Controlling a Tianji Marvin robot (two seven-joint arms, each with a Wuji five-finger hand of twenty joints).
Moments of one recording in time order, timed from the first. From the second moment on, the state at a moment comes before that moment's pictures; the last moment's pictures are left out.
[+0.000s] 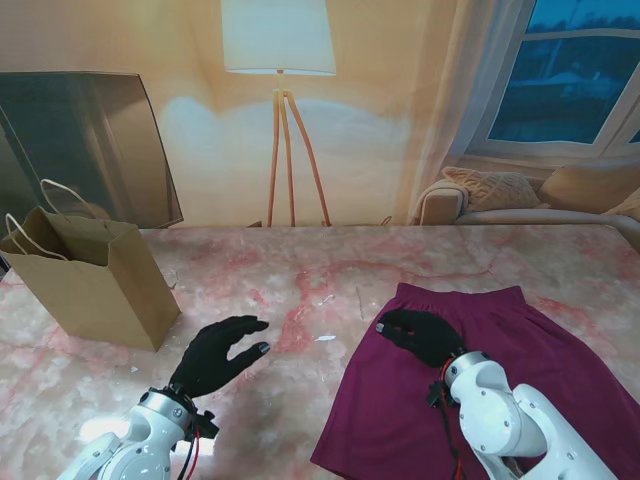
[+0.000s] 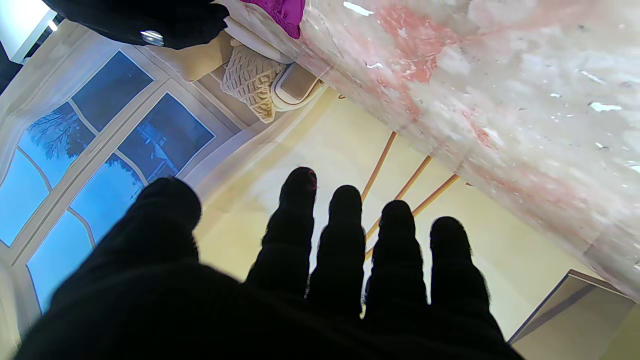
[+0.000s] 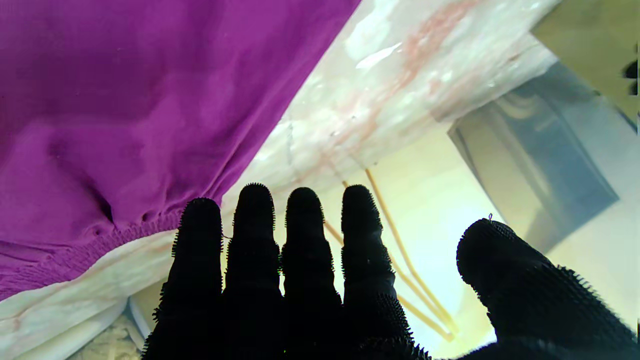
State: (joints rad) left arm 1.83 -1.13 -1.26 -1.77 0.58 -0.13 0.17; right arm -1.64 -1.09 1.27 -1.68 -0.60 0.10 0.07; left_hand 0.48 -0.08 0.31 -0.04 0.54 0.10 0.18 0.26 0.50 0.08 0.12 0.24 0.34 0.10 0.16 0.30 0.03 0.09 0.52 0.28; right_hand 0.16 -0.15 0.72 0.03 0.55 0.00 0.39 0.39 0.73 0.05 0.20 0.16 0.67 0.06 0.17 0.34 0.34 0.07 0.65 0.37
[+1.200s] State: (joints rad) left arm 1.84 -1.13 -1.32 -1.73 0.58 -0.15 0.16; right arm -1.18 -1.09 0.77 -1.22 -0.45 -0.09 0.08; left_hand 0.48 -0.08 0.31 -0.04 0.57 0.11 0.19 0.27 0.51 0.08 0.12 0.24 0.34 0.09 0.16 0.30 0.02 0.08 0.52 0.28; right_hand 0.14 -0.14 0.67 0.03 0.44 0.00 0.35 0.38 0.69 0.10 0.20 0.16 0.51 0.08 0.07 0.30 0.21 -0.02 0.64 0.30
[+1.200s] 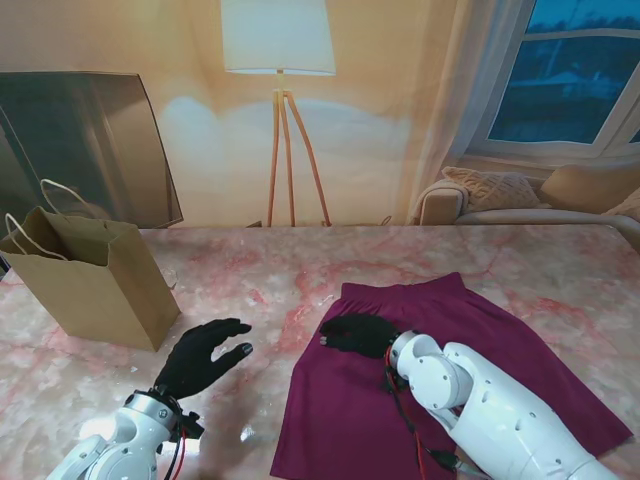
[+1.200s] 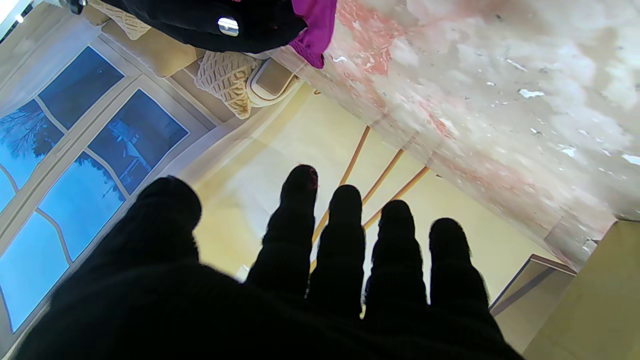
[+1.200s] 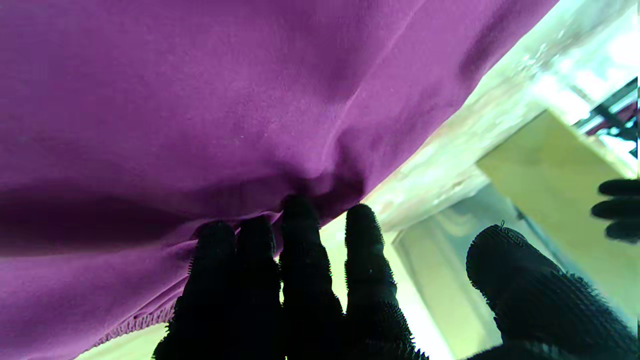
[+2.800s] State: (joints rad) left arm 1.54 -1.07 -1.15 -1.49 0.57 -0.05 -0.23; right arm -1.27 -1.13 0.74 -1.28 -0.46 -0.47 0.06; left_hand 0.79 0.24 -0.03 -0.04 0.70 0.11 0.29 0.26 0.63 0.03 0.15 0.26 0.22 -0.03 0.16 0.29 -0.03 -0.04 0.11 0.33; right_hand 0.13 -0.14 0.76 0.03 0.46 -0.09 0.43 0.39 0.72 0.01 0.26 0.18 0.64 0.00 0.15 0.32 0.33 0.01 0.64 0.31
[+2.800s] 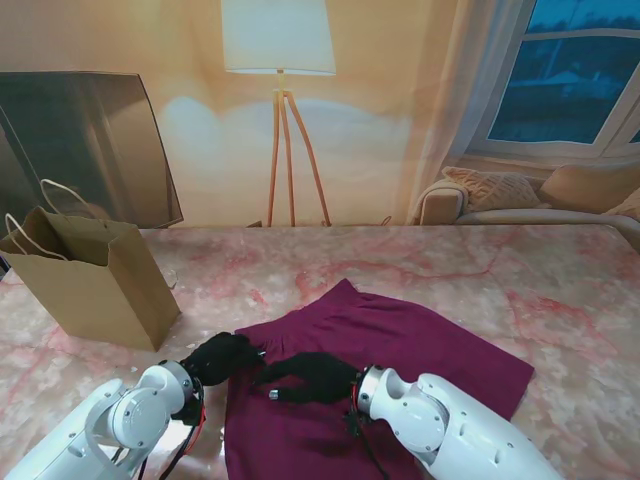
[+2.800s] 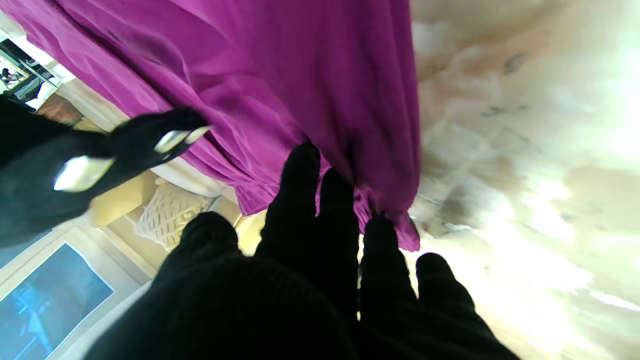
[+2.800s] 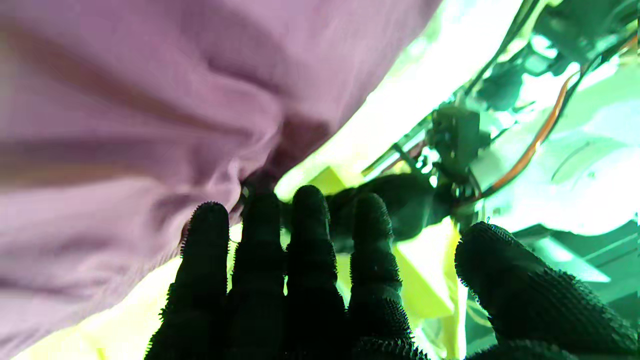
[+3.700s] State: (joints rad) left arm 1.64 -1.06 -1.25 -1.56 0.69 -0.08 -0.21; right arm -1.53 -1.04 1.10 -1.62 -0.69 0.15 0.28; left_hand 0.79 0.24 -0.03 -0.04 0.75 0.17 0.29 0.26 0.67 0.07 0.15 0.25 0.33 0.02 0.17 0.34 -0.03 0.04 0.32 0.45; right_hand 0.13 -0.14 0.68 0.03 0.52 -0.03 0.41 0.39 0.77 0.05 0.24 0.18 0.72 -0.01 0.26 0.38 0.38 0.07 0.73 0.31
